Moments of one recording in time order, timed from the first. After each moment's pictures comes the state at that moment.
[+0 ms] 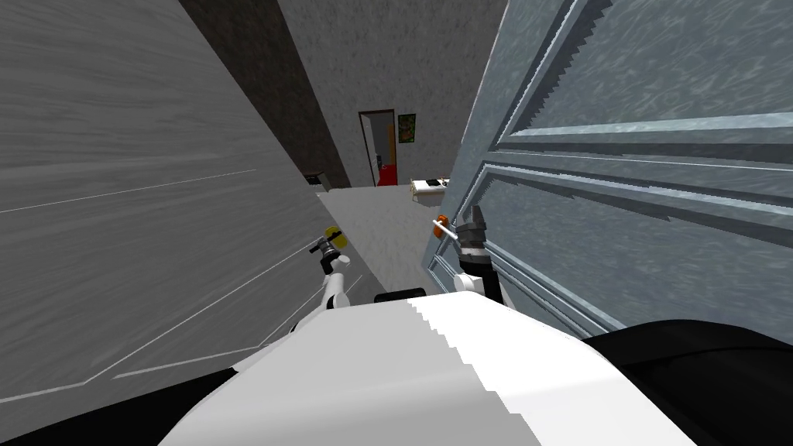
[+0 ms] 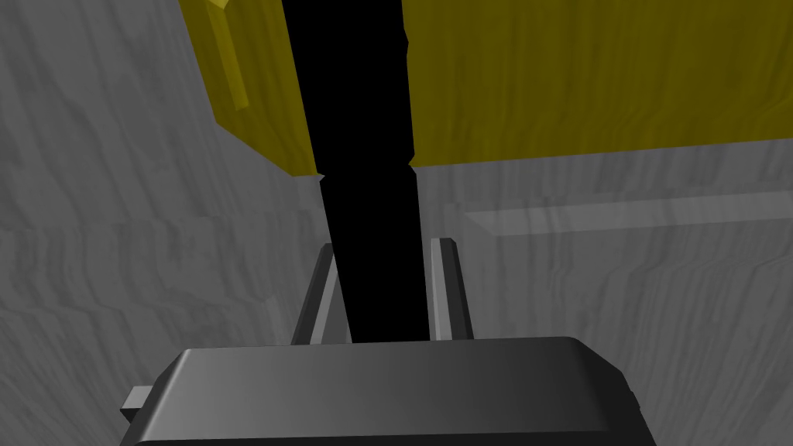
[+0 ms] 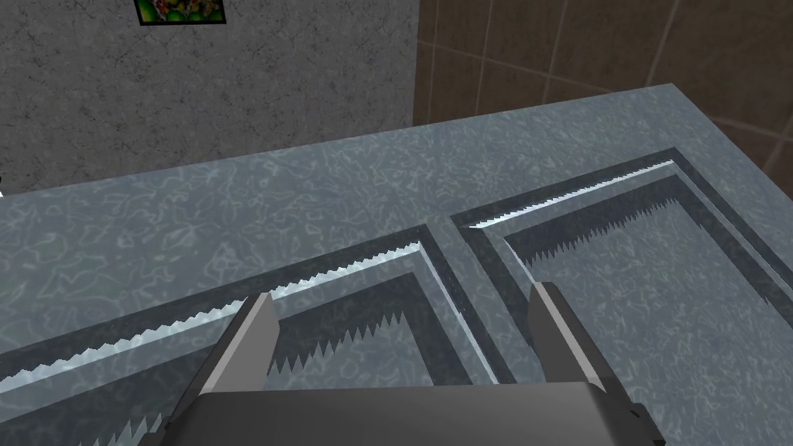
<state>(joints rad) -0.38 0.03 0.67 -0.90 0.40 -0.48 -0.56</state>
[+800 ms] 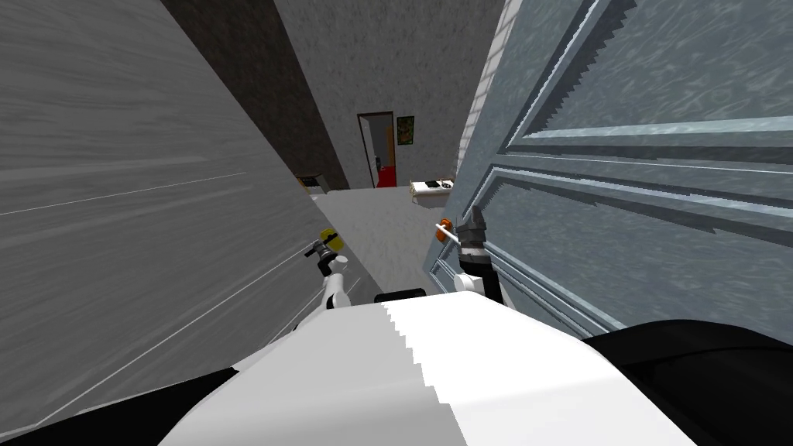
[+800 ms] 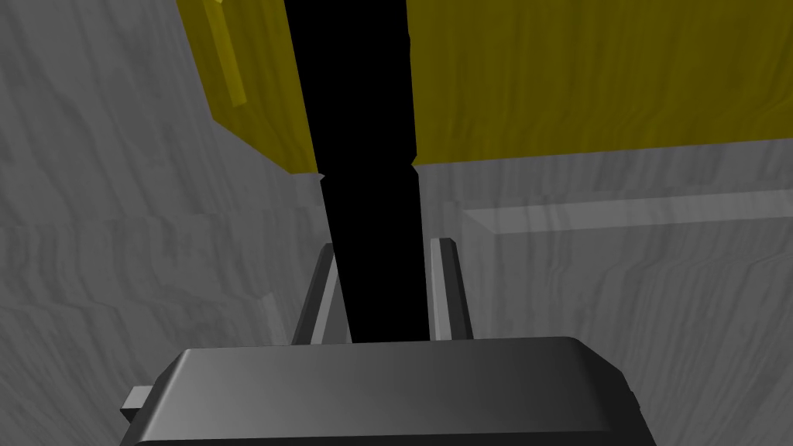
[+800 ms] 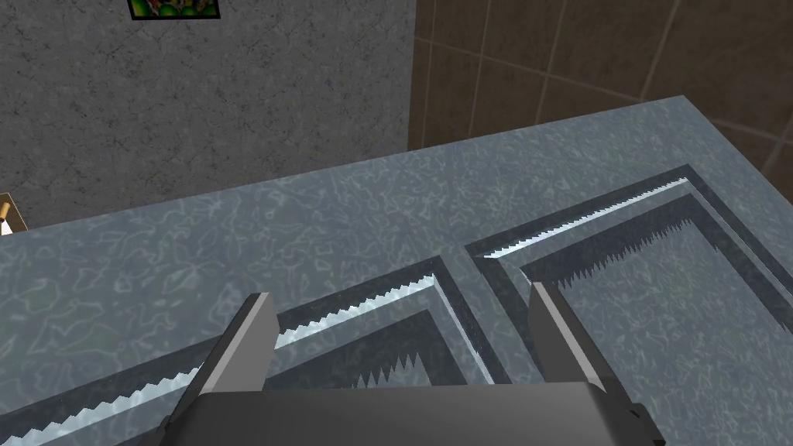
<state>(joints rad) -0.39 0.01 0.74 -0.91 0.46 -0.50 -0.65</state>
